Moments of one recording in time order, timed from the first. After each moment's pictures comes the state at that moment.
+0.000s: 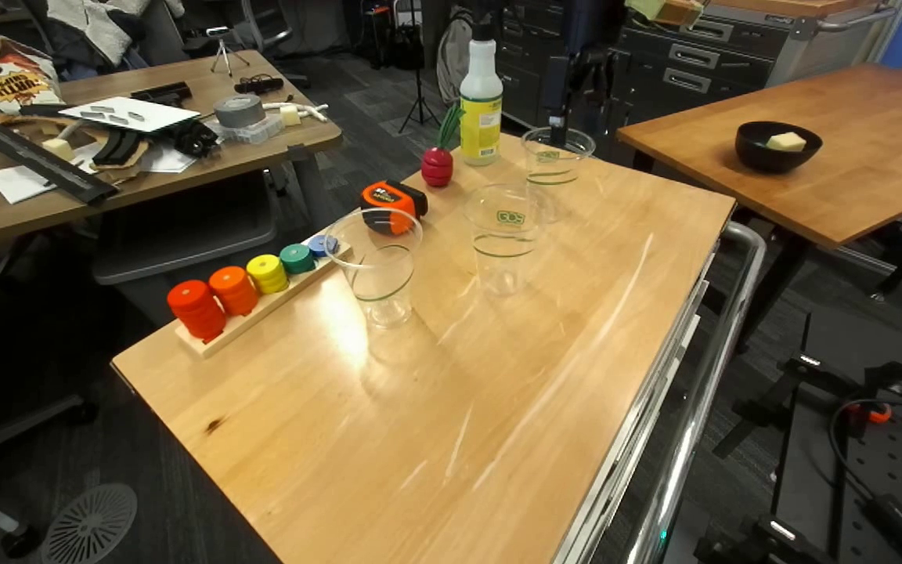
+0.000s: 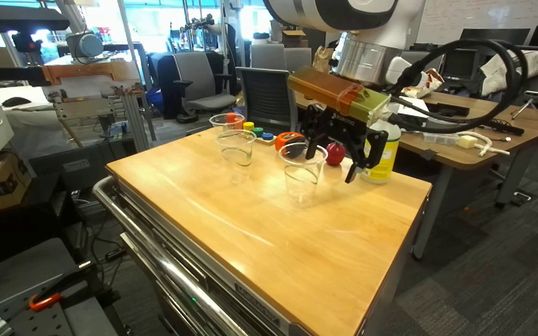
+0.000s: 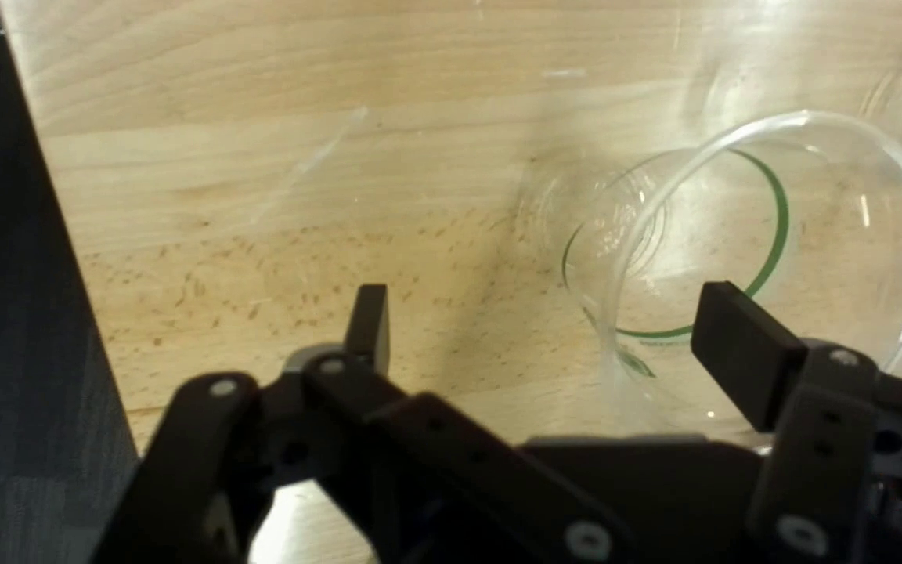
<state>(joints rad) -0.18 0.36 -0.13 -1.85 0.18 2.07 -0.36</state>
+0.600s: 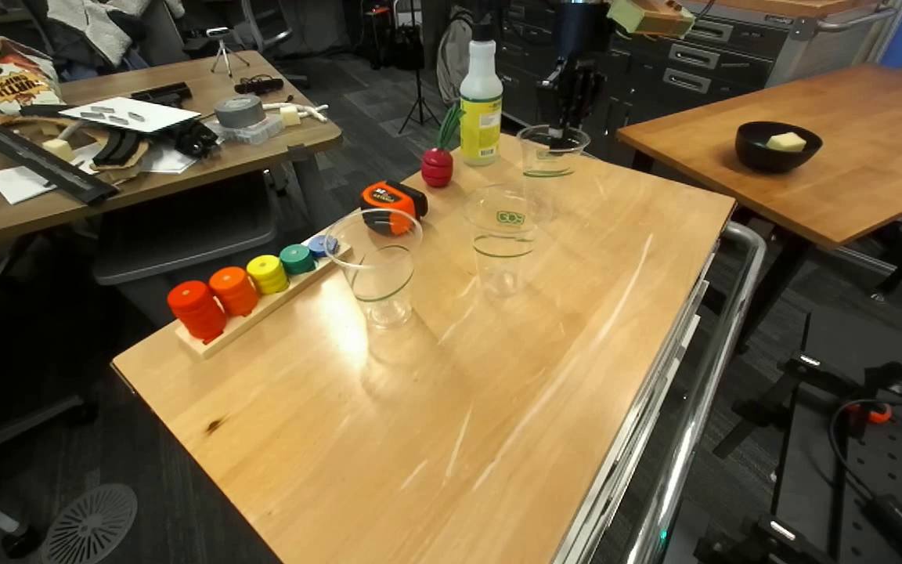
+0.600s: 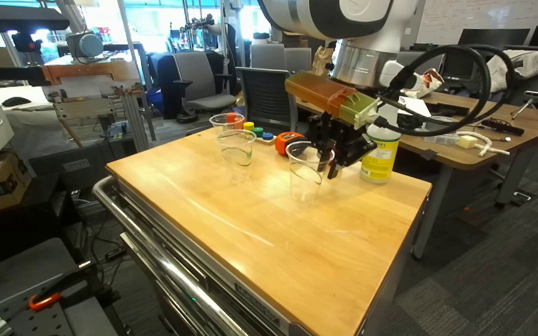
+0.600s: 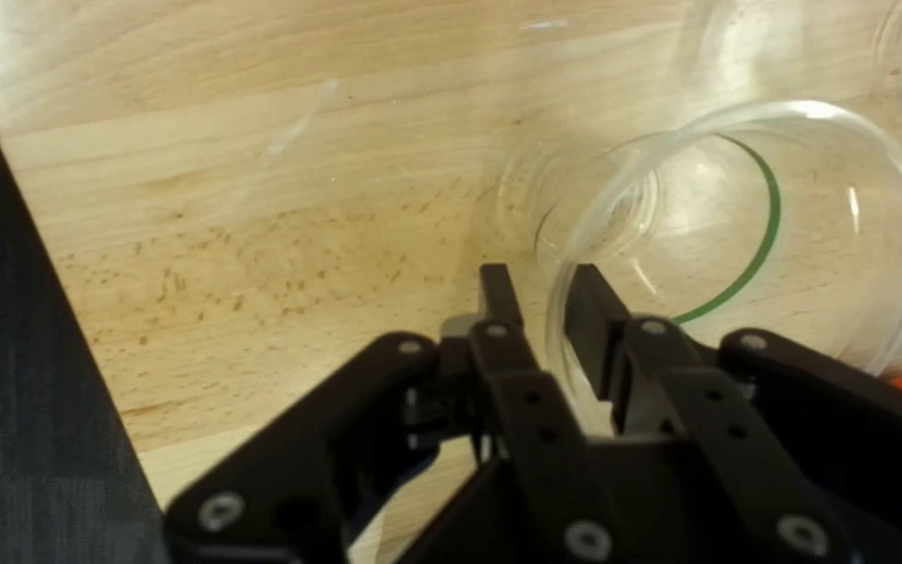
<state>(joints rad) -0.18 0.37 -0.11 -1.85 0.18 2.13 -0.27</state>
